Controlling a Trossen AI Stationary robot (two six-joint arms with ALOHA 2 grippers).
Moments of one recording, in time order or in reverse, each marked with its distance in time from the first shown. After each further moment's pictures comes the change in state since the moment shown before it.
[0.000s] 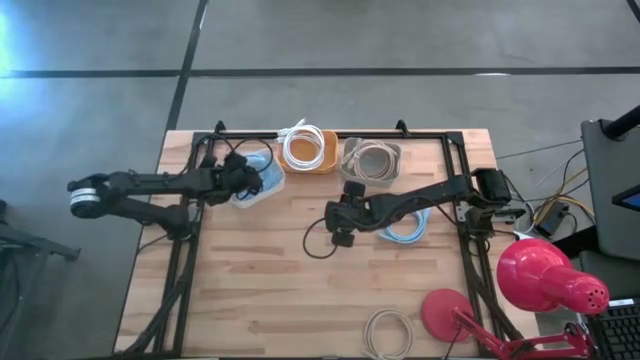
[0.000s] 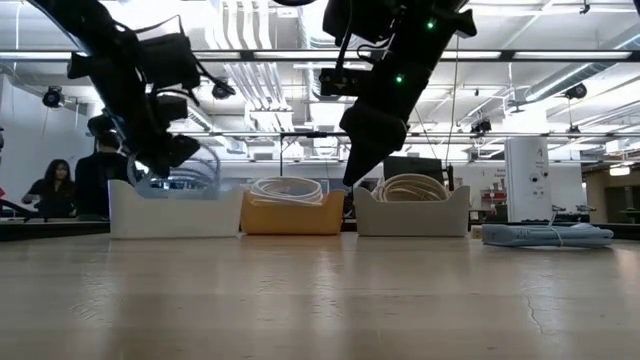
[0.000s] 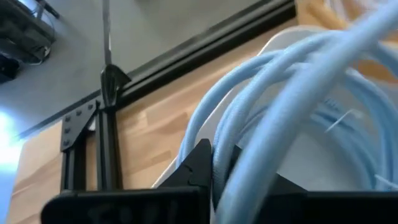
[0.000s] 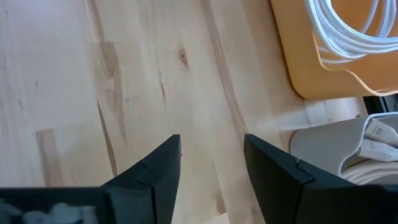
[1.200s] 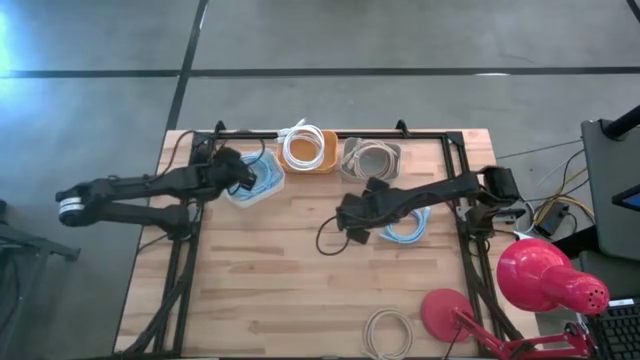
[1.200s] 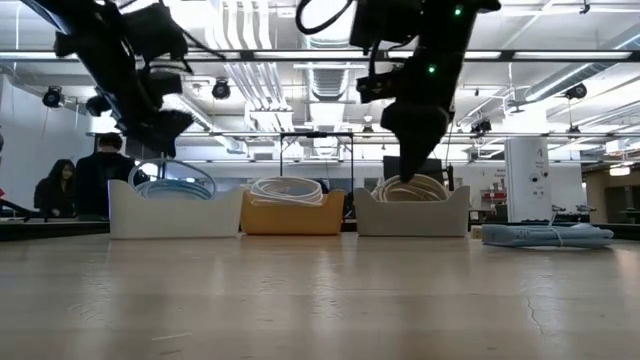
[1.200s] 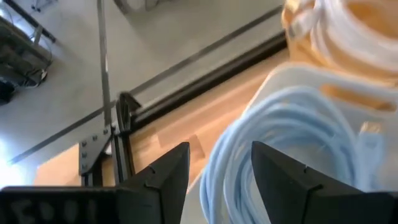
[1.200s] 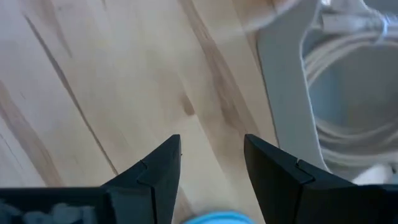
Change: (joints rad) left arm 0.006 -0.160 0.029 -0.041 -0.005 0.135; right arm -0.007 -0.060 0.018 -0.376 -0.006 0.283
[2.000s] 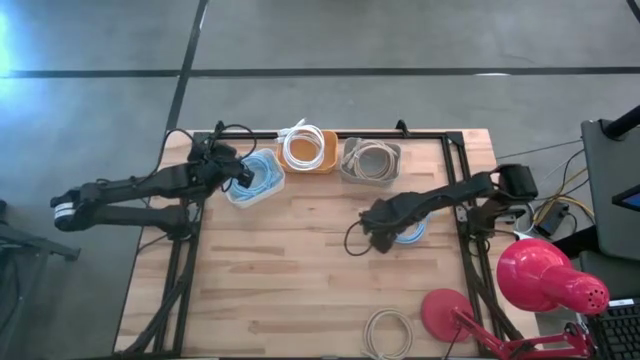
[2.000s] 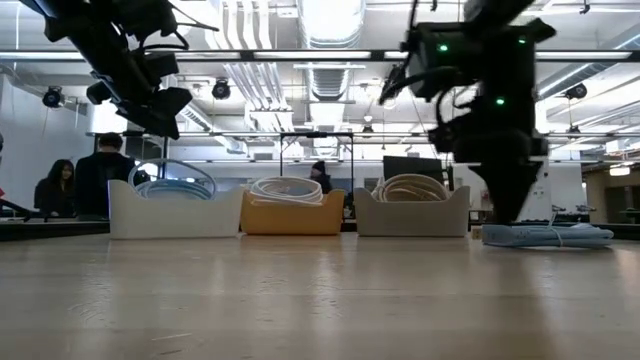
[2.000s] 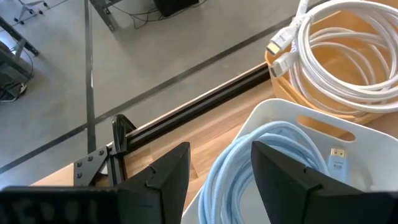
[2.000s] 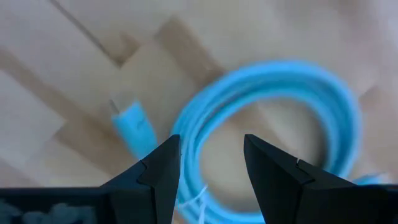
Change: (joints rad) left arm -0.003 -0.101 0.035 0.000 0.027 0.061; right arm -0.005 -0.136 -0.320 -0.018 -0.321 0.377
